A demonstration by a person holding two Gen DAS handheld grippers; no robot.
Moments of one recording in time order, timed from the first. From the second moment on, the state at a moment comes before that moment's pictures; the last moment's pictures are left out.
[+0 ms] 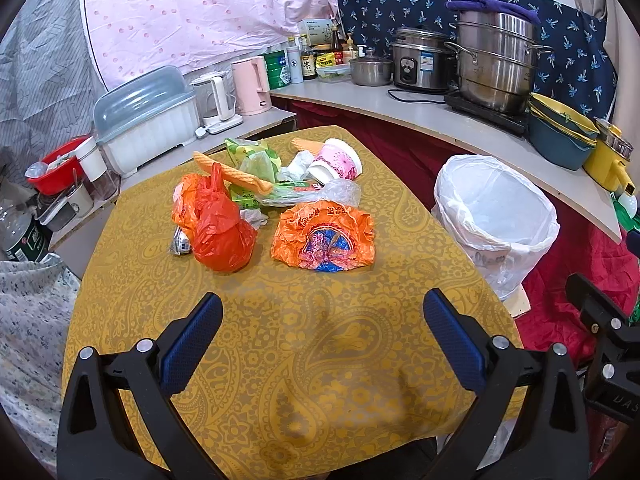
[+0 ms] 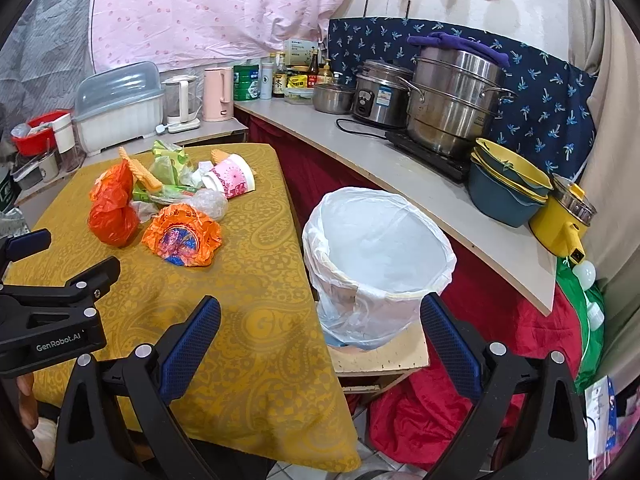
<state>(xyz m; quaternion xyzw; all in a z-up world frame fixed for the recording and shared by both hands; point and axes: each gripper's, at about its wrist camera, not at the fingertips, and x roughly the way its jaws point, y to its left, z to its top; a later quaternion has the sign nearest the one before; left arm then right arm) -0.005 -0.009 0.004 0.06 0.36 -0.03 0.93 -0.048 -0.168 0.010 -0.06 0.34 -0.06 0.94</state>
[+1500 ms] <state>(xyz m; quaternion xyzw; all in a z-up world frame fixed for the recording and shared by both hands) -0.012 -0.006 0.014 0.05 0.36 -0.03 0.93 -0.055 -0.155 0.019 -0.05 0.34 -0.06 0.94</state>
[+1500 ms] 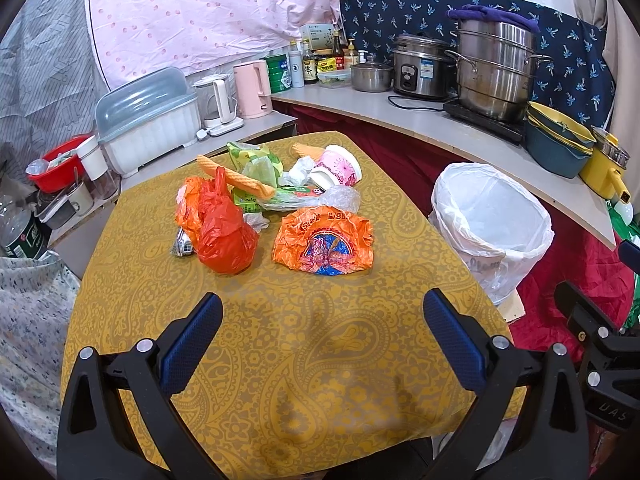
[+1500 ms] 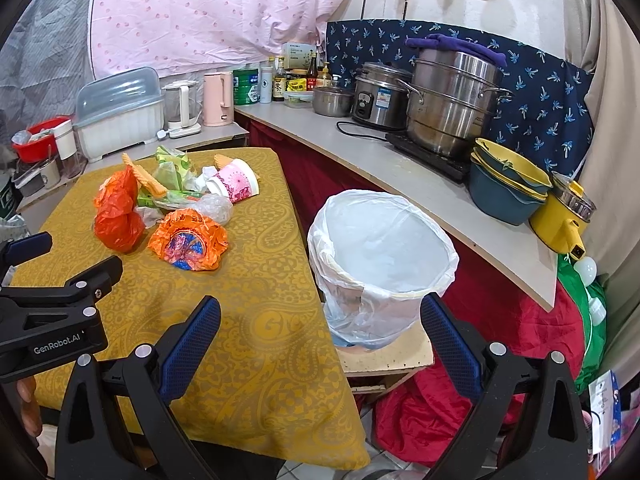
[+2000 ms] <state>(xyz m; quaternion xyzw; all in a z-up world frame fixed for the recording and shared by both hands) -0.002 0.003 0.009 0.04 0.36 -0.03 0.93 -0.044 -0.153 0.016 -0.04 0.34 -0.07 0.94</state>
